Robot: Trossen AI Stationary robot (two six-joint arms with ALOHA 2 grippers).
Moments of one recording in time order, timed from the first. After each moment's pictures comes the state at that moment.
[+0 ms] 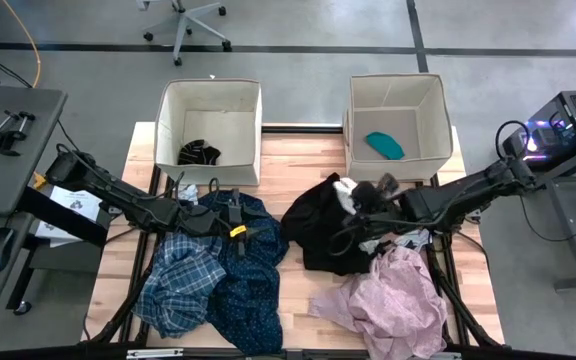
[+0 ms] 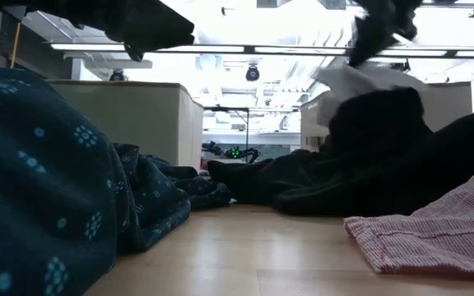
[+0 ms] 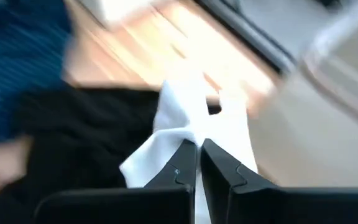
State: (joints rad) left arm -0.33 1.23 0.57 0.42 -0.47 -0.05; right arm 0.32 1.35 1.15 -0.97 0.78 0.80
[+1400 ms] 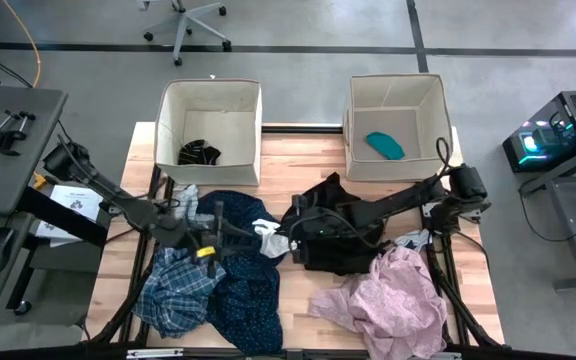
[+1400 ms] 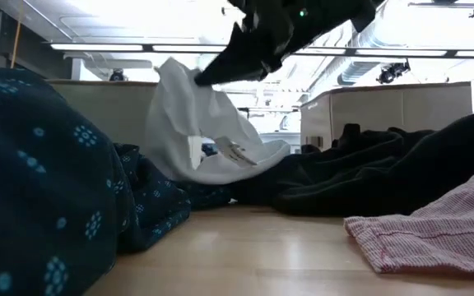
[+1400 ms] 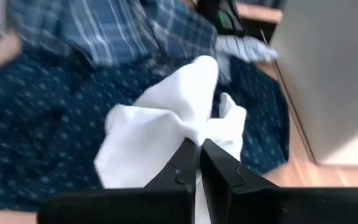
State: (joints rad) left arm -0.55 1.07 0.58 0.27 -0.54 0.33; right arm 0.19 1.79 1.14 0.11 0.21 -0.05
